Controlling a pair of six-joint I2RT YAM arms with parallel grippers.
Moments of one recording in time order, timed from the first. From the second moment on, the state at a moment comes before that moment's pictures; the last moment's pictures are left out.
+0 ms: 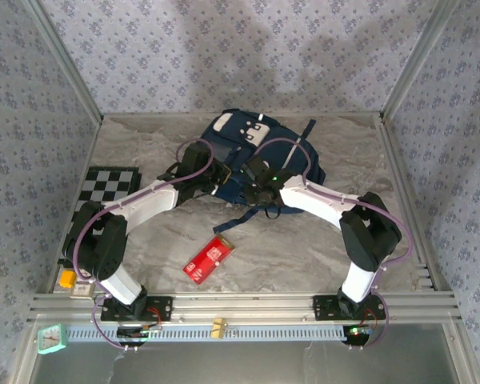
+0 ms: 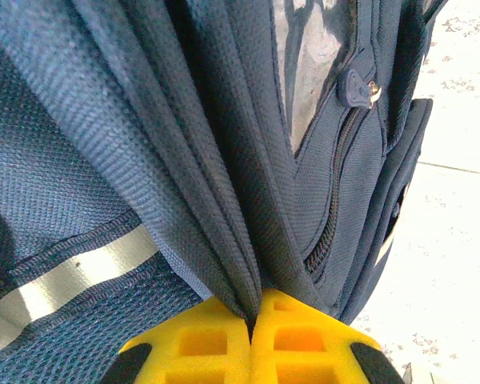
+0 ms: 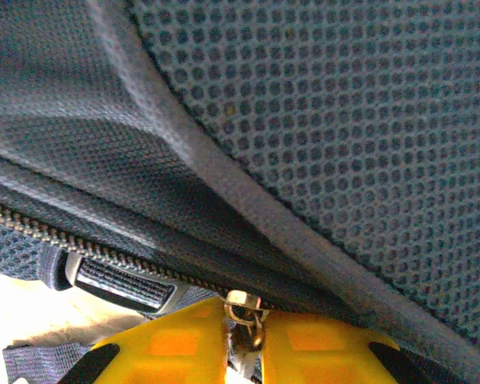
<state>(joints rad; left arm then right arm) -0.56 1.61 1.04 -0.07 0.16 -1.43 0.74 1.74 1.25 -0.58 0.17 0.54</state>
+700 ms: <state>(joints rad) -0.56 1.62 1.04 -0.07 0.14 -1.43 0.72 1.79 1.26 -0.53 0.17 0.51</state>
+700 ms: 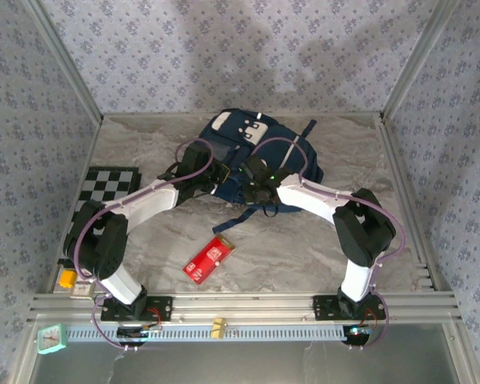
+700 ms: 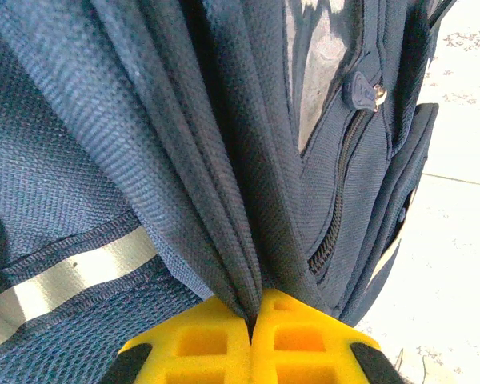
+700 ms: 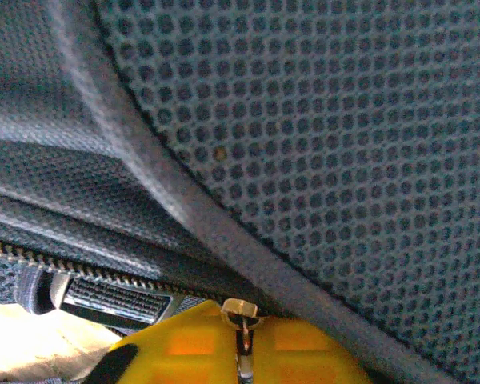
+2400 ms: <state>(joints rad) -0.51 1.56 0.94 0.02 0.37 -1.30 0.77 1.59 1.23 -0.61 0.11 0.54</state>
